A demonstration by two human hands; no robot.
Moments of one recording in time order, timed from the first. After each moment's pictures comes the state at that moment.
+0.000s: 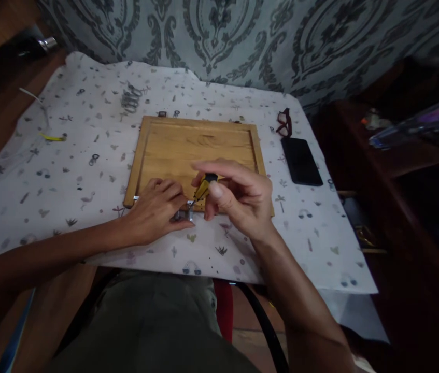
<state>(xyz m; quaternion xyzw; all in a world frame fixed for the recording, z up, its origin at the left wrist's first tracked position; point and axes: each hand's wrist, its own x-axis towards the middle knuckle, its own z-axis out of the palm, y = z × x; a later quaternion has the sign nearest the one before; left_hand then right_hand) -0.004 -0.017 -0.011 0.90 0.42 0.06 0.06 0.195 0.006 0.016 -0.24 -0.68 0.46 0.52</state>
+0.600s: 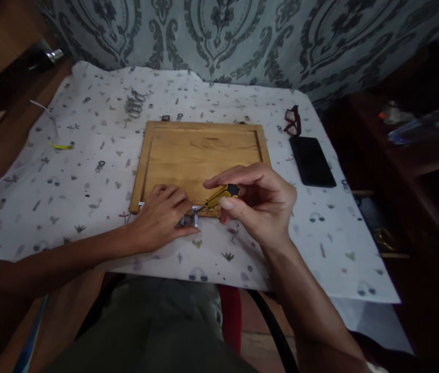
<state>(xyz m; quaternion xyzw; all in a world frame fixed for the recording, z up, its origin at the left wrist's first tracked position) -0.003 -0.016 -0.010 0.90 0.43 0.05 0.08 0.197 0.010 0.012 -0.24 -0.65 0.41 0.59</state>
